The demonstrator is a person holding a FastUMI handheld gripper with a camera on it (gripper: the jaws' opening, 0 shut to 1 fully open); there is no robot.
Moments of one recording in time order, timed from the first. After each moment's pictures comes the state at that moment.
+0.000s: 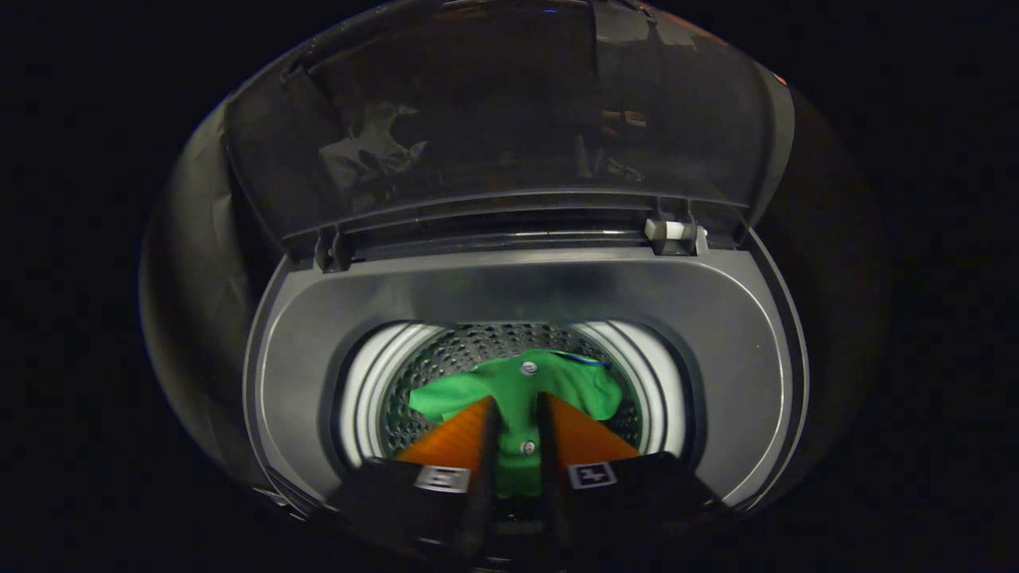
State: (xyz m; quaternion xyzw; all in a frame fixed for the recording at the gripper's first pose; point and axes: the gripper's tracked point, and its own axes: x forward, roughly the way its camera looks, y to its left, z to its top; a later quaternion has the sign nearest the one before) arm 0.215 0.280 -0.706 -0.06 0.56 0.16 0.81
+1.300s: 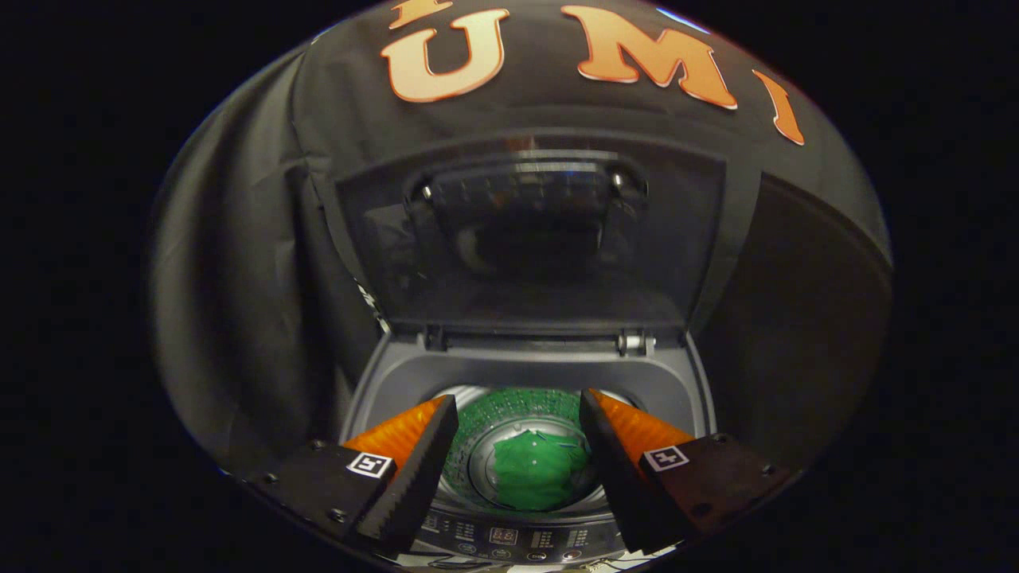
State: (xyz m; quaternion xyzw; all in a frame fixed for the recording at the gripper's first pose) arm 0.225 0.301 -0.545 -0.04 0.41 0.22 0.88
